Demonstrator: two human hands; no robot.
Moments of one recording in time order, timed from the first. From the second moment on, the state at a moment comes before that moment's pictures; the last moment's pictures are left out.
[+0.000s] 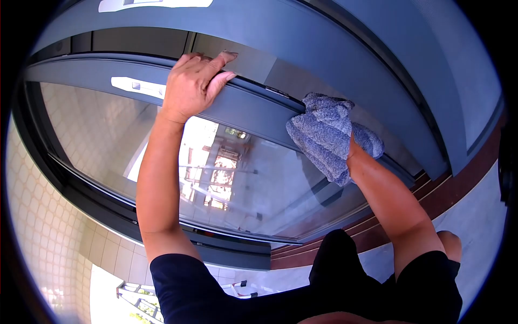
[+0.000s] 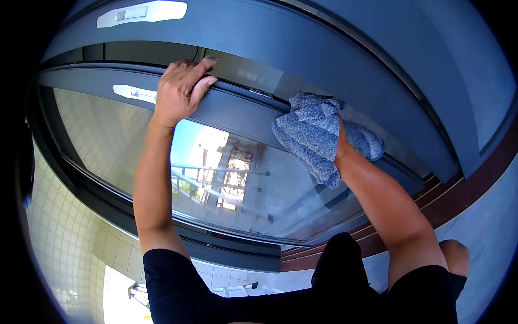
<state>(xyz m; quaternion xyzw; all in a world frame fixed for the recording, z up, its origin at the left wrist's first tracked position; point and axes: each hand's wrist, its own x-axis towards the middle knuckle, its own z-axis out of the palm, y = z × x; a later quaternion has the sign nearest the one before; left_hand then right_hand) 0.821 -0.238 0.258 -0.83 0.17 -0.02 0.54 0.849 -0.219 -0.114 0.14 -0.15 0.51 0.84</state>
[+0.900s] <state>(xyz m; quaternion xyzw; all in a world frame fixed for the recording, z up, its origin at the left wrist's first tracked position) 0.808 -0.263 0.253 -0.78 0.13 0.04 0.61 0.849 -0.214 -0.118 0.15 -0.16 0.51 0.83</state>
